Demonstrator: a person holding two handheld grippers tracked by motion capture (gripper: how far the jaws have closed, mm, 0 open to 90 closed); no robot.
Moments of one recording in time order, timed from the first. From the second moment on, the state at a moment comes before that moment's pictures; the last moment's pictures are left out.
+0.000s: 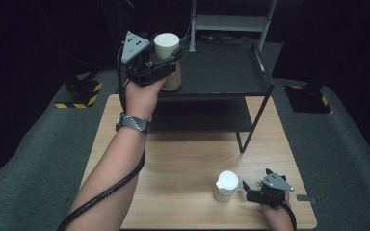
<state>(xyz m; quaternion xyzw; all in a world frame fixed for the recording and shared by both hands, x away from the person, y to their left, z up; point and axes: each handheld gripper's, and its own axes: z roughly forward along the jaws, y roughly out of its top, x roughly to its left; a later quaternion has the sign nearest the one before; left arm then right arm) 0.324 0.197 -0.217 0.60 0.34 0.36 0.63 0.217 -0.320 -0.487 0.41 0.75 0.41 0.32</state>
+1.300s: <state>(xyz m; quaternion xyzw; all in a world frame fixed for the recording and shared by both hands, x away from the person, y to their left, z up) 0.276 0.213 -0.238 0.60 0.33 0.38 0.62 0.217 -0.319 -0.487 0.41 0.75 0.40 0.33</state>
